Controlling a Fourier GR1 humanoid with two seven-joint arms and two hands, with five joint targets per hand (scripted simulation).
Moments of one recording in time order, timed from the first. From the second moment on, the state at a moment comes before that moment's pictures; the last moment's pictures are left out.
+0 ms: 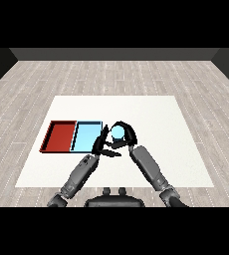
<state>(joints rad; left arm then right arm) -0.39 0.00 -0.41 -1.08 0.28 0.24 -0.38 -0.51 0.00 0.35 -1.22 -0.20 -0.21 -0.31</state>
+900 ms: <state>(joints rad) -0.49 0.01 -0.50 -0.97 0.32 0.33 -0.44 -0.53 0.00 0.50 -1.25 -0.21 -0.29 -0.29</state>
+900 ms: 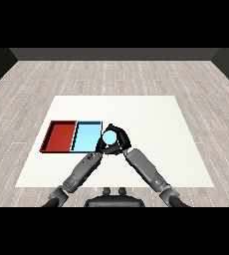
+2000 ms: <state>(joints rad) -0.47 0.04 -0.54 -1.02 0.24 0.54 -0.39 -0.59 -0.03 0.60 -1.21 -0.32 -0.35 -0.32</state>
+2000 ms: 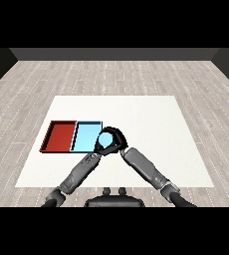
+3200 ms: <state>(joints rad) -0.47 0.00 -0.50 -0.94 0.31 0.47 -0.42 -0.50 -0.01 0.49 -1.31 -0.34 -0.26 -0.25</state>
